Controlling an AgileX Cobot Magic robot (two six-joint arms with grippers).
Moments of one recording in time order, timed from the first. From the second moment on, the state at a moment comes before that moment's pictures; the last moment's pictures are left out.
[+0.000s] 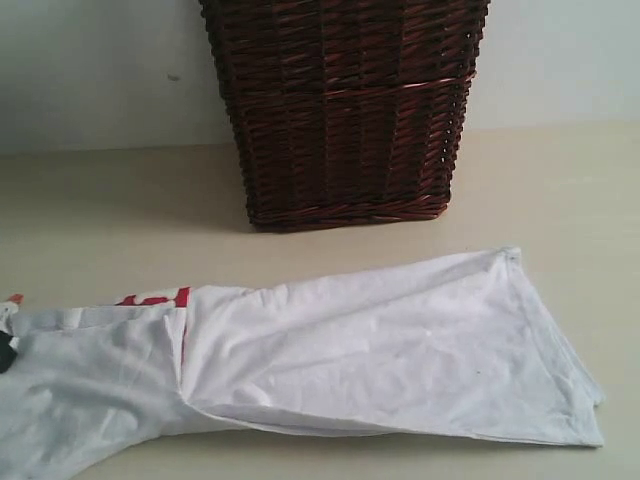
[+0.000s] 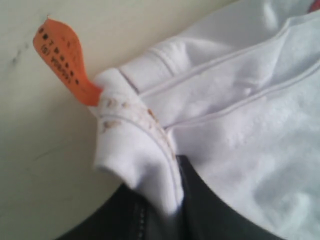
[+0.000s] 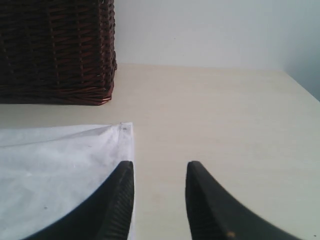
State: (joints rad) left arm 0.22 1.74 -0.76 -0.59 0.59 1.04; right arm 0.04 0.01 0.00 -0.05 0.33 -0.01
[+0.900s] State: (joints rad) left arm 0.58 1.58 -0.98 -0.63 0.81 1.03; right arm 0.04 0.01 0.00 -0.05 0.33 -0.01
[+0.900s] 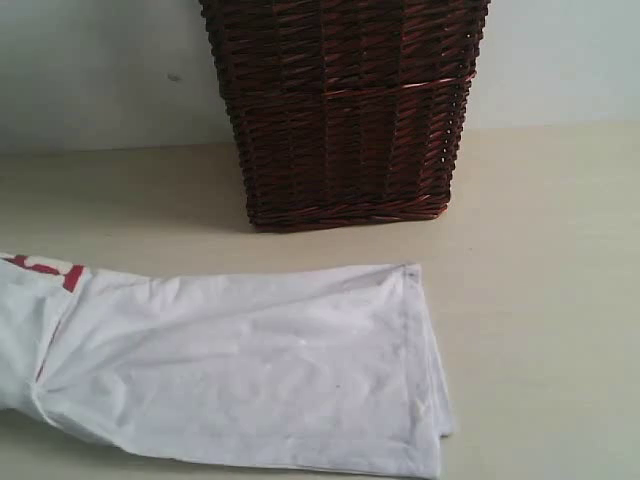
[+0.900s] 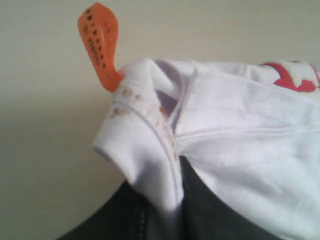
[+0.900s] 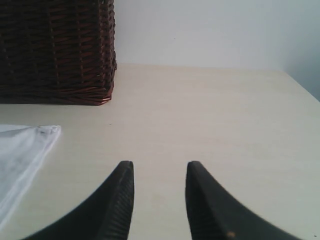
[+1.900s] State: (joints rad) left arm -0.44 1.53 -1.08 -0.14 0.52 0.60; right arm 0.04 0.01 0.00 -0.05 0.33 -0.01
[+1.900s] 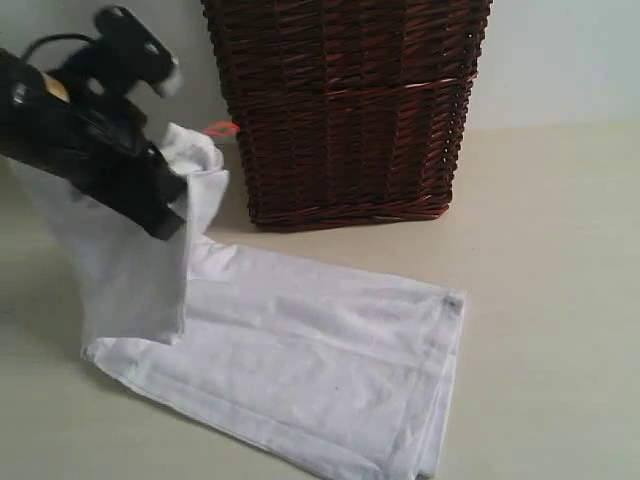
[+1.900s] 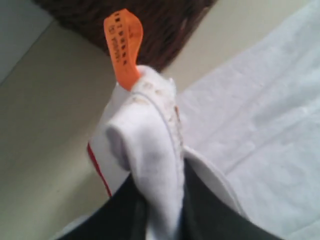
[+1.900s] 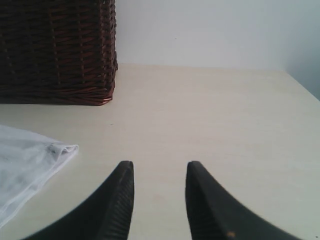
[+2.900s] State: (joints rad) left arm 0.27 1.68 -1.16 0.00 0.62 0.45; right arm 0.04 0.01 0.00 -0.05 0.33 -0.01
